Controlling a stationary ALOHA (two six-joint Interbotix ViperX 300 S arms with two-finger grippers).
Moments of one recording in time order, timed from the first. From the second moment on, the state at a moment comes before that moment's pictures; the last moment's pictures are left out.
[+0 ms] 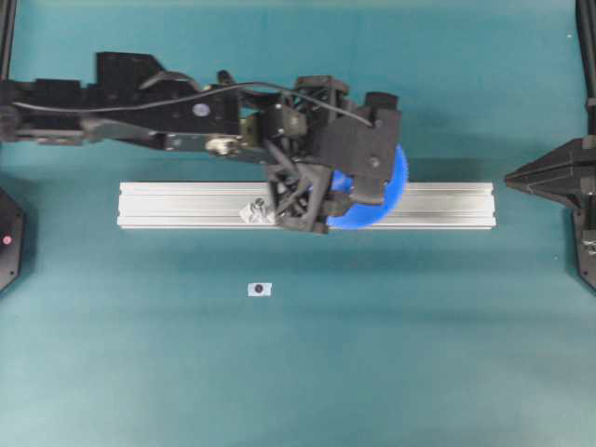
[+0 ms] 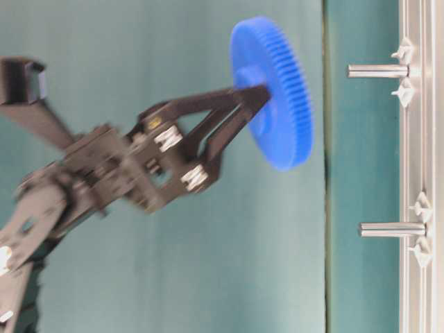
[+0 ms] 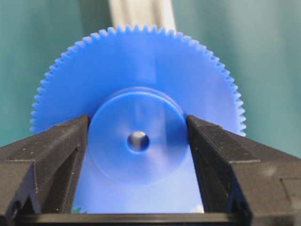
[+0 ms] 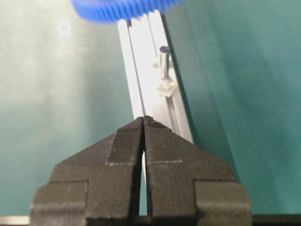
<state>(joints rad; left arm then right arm) 0.09 0.20 0.03 0.02 0.59 0.34 -0.14 -1.10 1.17 0.02 0.44 0.07</state>
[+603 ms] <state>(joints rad) 0.10 0.33 0.01 0.02 0.54 0.34 -0.17 -1.13 1.17 0.02 0.44 0.07</state>
